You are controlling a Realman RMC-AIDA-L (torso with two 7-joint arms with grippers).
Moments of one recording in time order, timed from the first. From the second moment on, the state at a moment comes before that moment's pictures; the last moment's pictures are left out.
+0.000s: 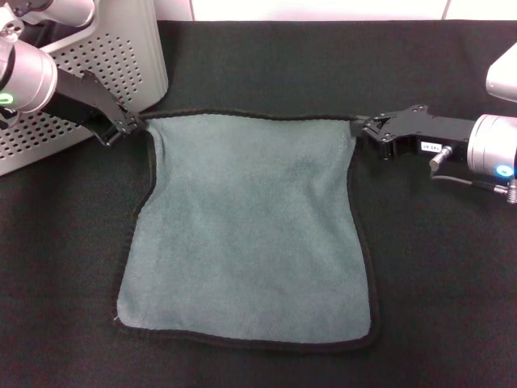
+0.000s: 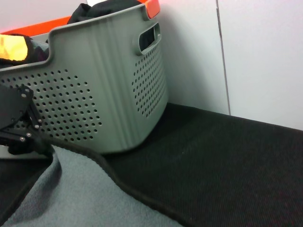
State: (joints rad) left arm -0.68 -2.07 0.89 1.10 2.63 1.42 -1.85; right arm 0.71 2.02 -1.36 -0.37 1.85 0.94 -1.82
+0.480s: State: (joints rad) left arm -0.68 -2.08 0.90 1.08 2.66 1.40 -1.86; right arm 0.71 2.02 -1.35 -0.38 1.84 0.92 -1.82
